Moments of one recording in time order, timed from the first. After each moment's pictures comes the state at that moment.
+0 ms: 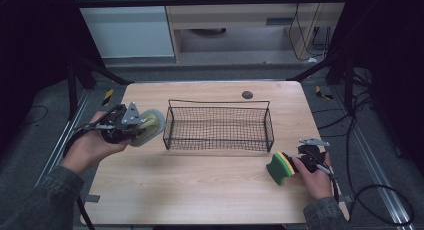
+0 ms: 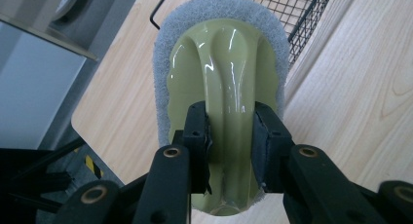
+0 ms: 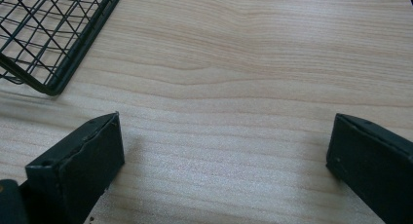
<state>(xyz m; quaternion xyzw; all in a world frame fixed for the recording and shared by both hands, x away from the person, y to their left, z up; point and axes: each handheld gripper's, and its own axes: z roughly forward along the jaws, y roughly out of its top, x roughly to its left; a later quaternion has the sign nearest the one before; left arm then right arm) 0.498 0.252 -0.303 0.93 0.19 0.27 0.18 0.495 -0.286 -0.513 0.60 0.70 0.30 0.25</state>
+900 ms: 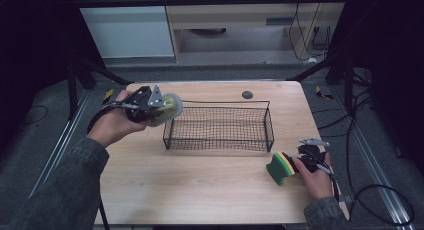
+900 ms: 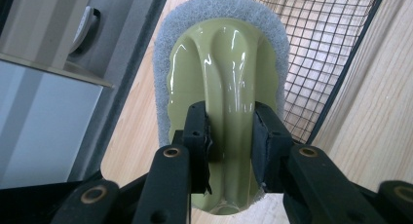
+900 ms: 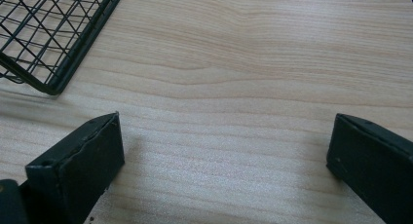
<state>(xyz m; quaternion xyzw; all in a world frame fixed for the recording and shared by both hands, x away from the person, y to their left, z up) 0.546 0.205 -0.295 0.93 0.13 0.30 0.17 0.495 -0.287 -0.513 0.60 0.70 0.30 0.25</state>
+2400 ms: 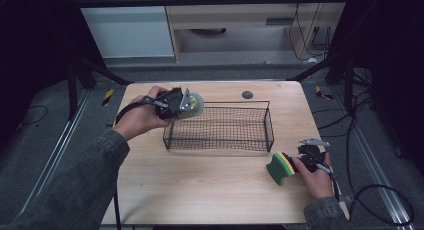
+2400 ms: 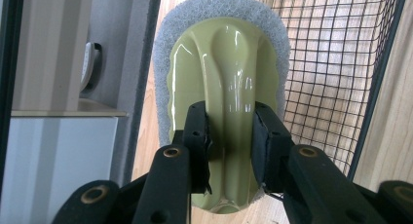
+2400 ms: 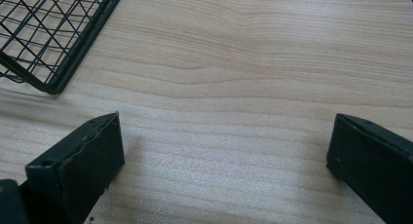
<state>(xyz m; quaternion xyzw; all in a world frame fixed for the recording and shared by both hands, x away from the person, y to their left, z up) 0.570 0.142 -0.315 0.94 0.02 0.33 0.13 0.495 -0.287 -0.513 0.59 0.70 0.30 0.25</state>
